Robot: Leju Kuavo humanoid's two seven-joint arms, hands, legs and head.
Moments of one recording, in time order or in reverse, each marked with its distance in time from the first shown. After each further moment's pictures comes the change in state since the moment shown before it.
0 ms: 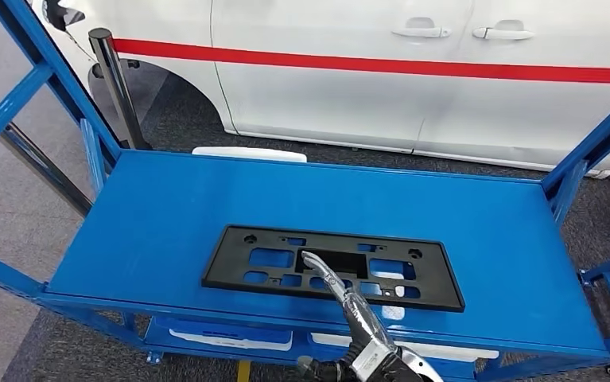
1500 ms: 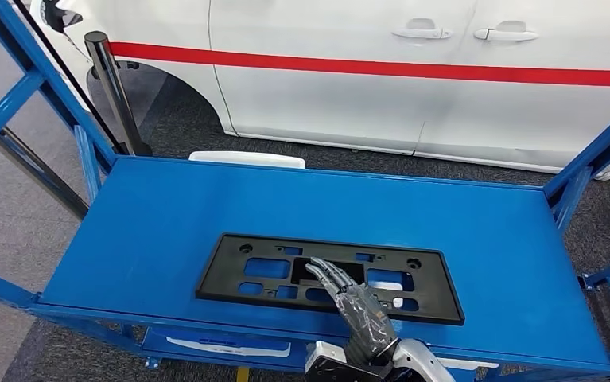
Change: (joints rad) left arm 0.006 0.007 0.025 0.000 -0.005 -0.015 -0.004; right arm -0.127 -0.148 0.153 0.101 0.407 -0.128 0.287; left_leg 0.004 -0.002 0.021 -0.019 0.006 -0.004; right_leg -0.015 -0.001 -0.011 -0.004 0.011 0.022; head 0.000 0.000
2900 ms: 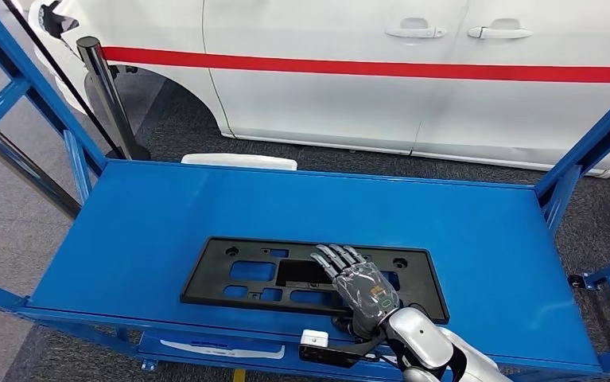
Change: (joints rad) left arm 0.010 0.010 0.026 0.000 -0.018 -0.003 0.000; right arm -0.251 -0.114 0.182 0.132 0.302 0.059 0.193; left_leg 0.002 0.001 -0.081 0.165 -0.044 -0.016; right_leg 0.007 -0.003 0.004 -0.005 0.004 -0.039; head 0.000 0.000
